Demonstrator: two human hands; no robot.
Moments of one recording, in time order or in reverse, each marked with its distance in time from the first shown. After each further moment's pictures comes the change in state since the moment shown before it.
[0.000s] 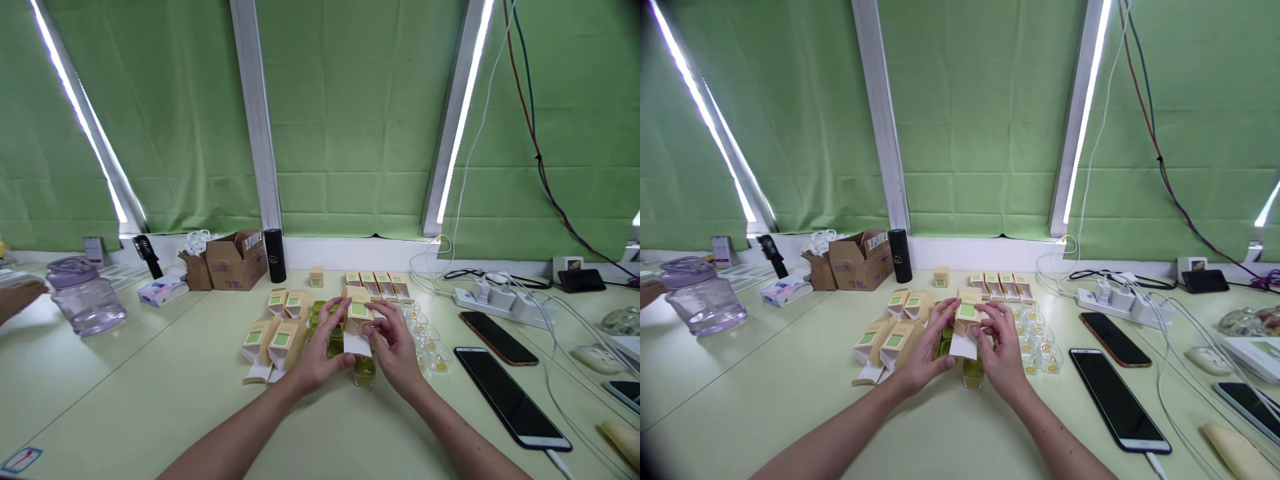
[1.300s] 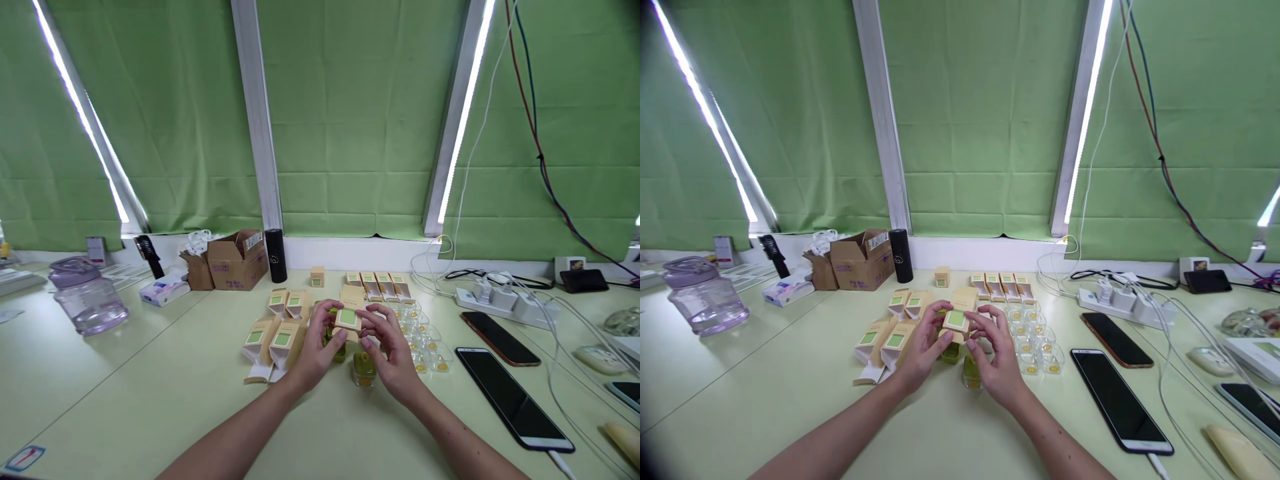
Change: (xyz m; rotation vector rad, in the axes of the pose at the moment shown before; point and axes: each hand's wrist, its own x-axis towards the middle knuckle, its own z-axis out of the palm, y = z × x) left_hand 0.002 0.002 0.008 -0.174 0.219 -0.087; right_hand -0.006 -0.005 -0.001 0.021 -0.180 -0.074
